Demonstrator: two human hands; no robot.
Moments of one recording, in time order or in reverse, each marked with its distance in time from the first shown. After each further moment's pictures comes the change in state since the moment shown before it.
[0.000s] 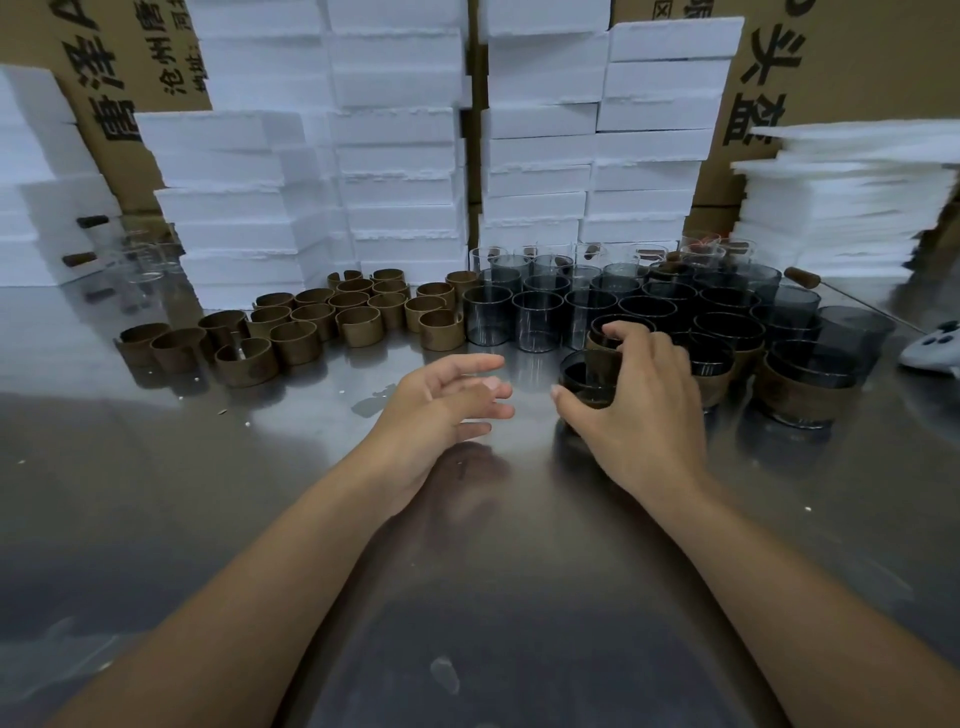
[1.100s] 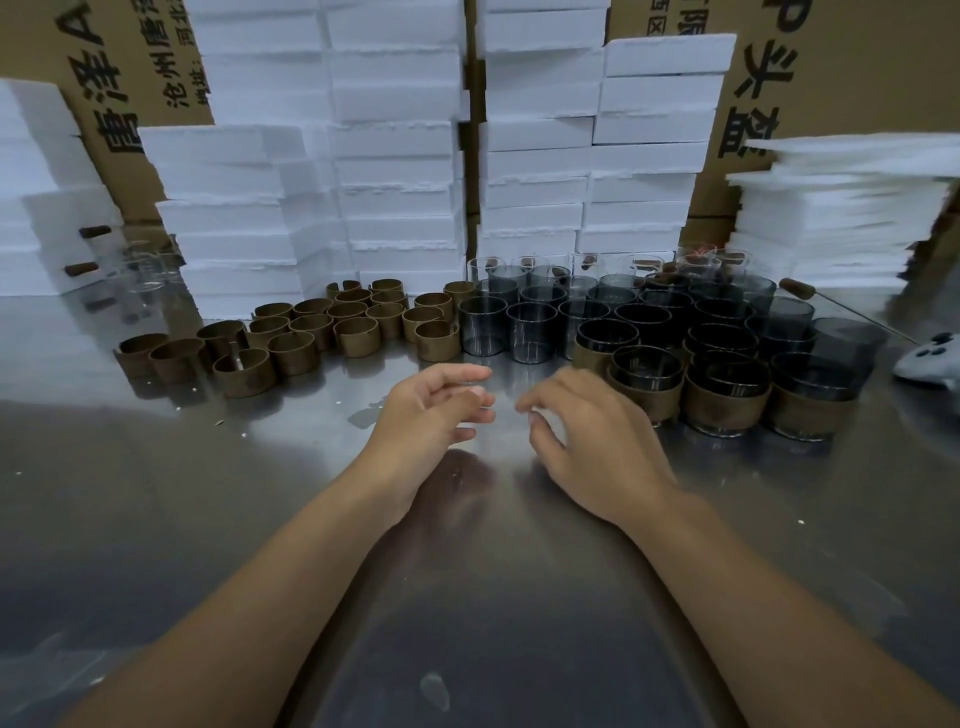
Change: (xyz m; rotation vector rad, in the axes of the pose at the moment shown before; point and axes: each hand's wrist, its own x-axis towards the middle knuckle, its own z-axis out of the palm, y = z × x) left_hand 0.006 -0.005 0.001 0.059 0.131 0.045; right_hand -0.006 -0.009 0.001 0.020 -0.177 -0.408
